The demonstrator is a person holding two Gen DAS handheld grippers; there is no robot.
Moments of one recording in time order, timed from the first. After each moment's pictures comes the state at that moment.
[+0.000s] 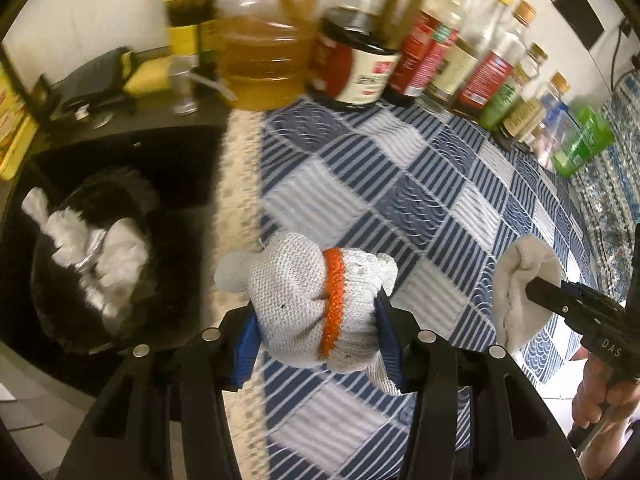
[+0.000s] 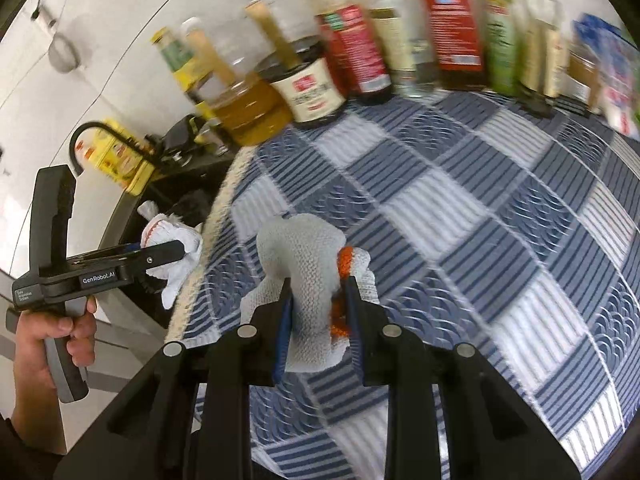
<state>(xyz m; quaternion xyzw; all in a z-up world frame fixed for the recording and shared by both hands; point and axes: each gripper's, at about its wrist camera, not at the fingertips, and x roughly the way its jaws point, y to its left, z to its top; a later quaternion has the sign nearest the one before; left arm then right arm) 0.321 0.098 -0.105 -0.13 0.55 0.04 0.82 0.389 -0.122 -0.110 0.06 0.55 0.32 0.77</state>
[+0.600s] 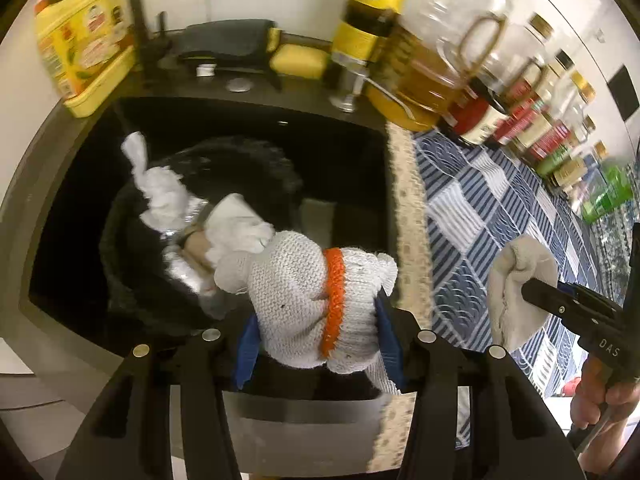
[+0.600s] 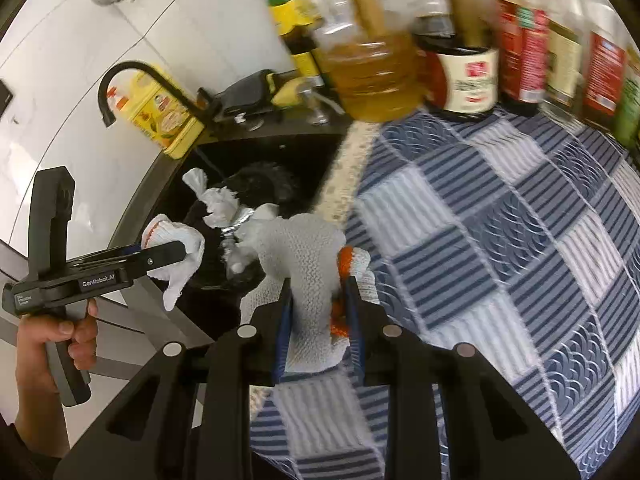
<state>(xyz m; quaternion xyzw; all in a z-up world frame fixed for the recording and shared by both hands) 0.247 0.248 -0.099 -0.19 0.53 0.10 0.82 0.359 0.046 -0.110 0.01 0.55 0.38 0.74</state>
